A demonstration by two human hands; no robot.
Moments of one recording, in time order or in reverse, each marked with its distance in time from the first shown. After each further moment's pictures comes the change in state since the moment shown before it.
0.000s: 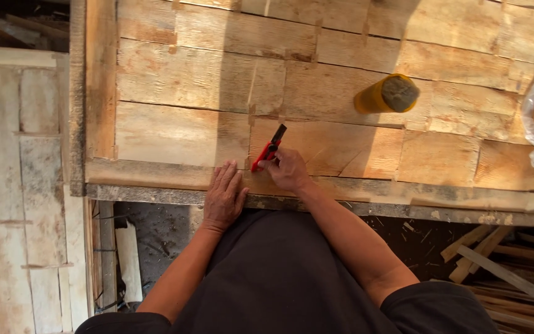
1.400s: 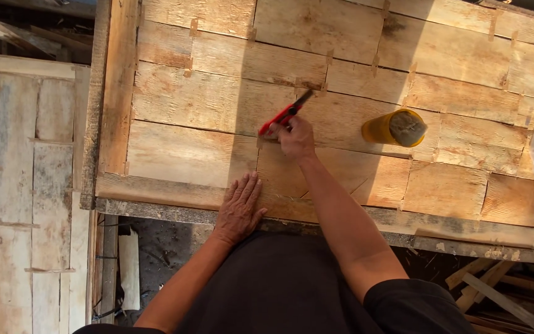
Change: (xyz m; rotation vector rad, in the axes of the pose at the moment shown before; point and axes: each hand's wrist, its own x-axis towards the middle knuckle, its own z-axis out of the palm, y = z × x) left_hand 0.037 0.018 -0.004 0.087 -0.218 0.039; right_hand 0.128 0.000 -0.023 0.146 0.095 0.219
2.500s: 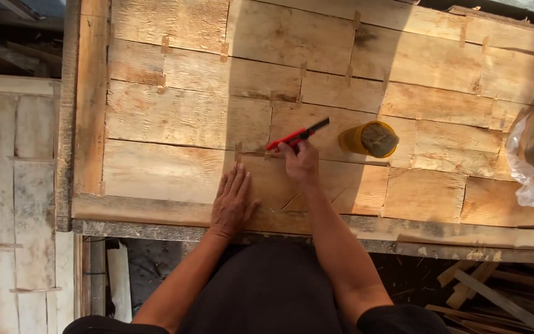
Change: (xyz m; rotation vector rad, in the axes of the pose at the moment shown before) left_hand 0.064 0.015 -0.001 -0.106 0.117 -0.039; right_hand -0.034 0.030 -0.058 -0.016 0.259 -0.100
